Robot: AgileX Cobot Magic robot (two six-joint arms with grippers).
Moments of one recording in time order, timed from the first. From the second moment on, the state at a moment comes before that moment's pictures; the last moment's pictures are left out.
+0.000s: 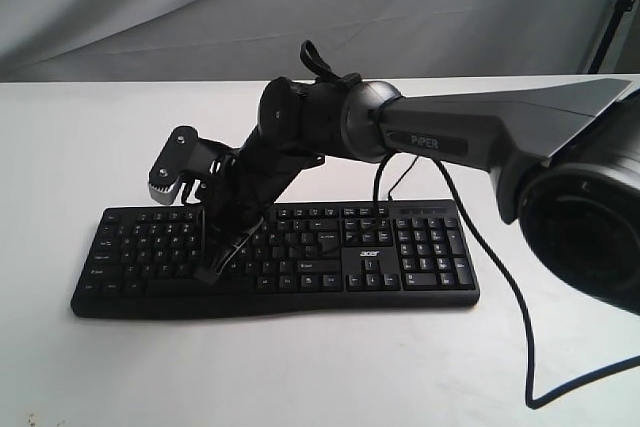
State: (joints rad) left arm -0.20 0.00 0.00 0.04 0.26 -0.02; right arm 0.73 2.36 -1.80 0.52 0.72 -1.02
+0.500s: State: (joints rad) left arm -0.20 0.00 0.00 0.04 0.26 -0.02; right arm 0.73 2.37 -1.80 0.53 0.74 -1.02
